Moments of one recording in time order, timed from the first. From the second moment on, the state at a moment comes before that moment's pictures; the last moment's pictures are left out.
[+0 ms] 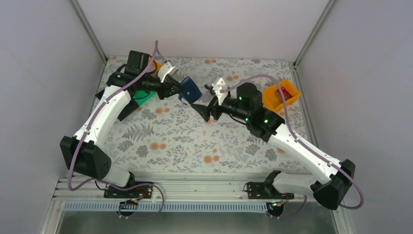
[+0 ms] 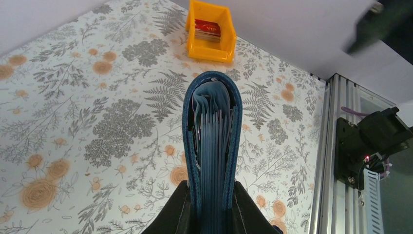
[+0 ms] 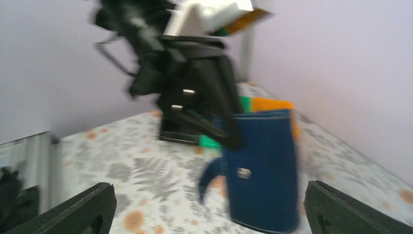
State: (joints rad) left arm -0.28 1.48 1.49 -0.80 0.85 0.33; right arm 0.79 1.16 1.11 -0.15 -0.32 -0.08
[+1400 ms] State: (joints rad) left arm -0.29 1.35 1.62 -1.19 0.88 0.77; right arm 0.63 1.45 1.44 -0.43 -0.80 -0.28
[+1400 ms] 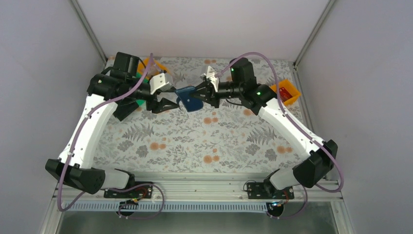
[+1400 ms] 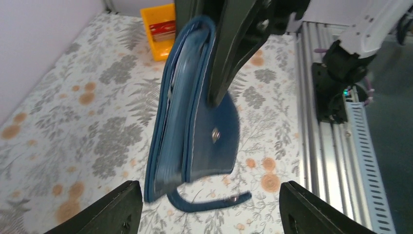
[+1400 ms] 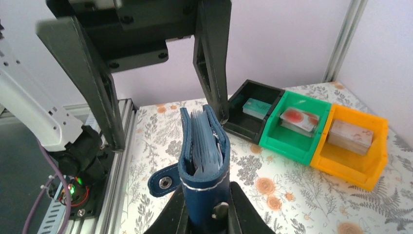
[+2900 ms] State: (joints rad) left arm -0.26 0.69 1.20 -0.67 0.87 0.12; right arm 0.79 1.36 1.56 -0.40 -0.73 -0.03
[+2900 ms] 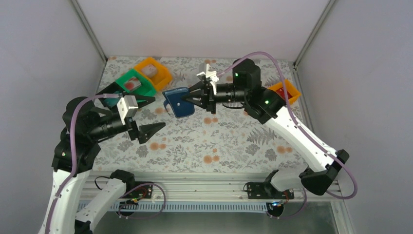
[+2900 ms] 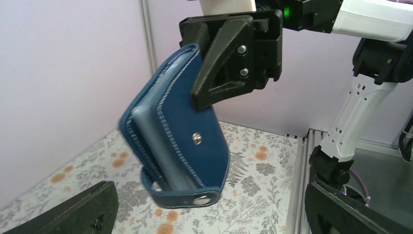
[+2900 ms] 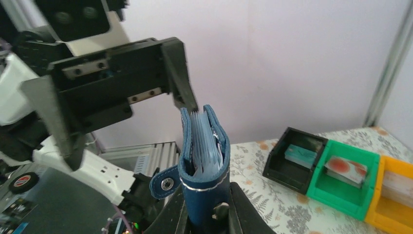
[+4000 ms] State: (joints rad) left arm -0.25 0.88 1.20 -0.64 1.05 0.34; right arm 0.79 1.31 1.55 -0.39 -0.94 -0.27
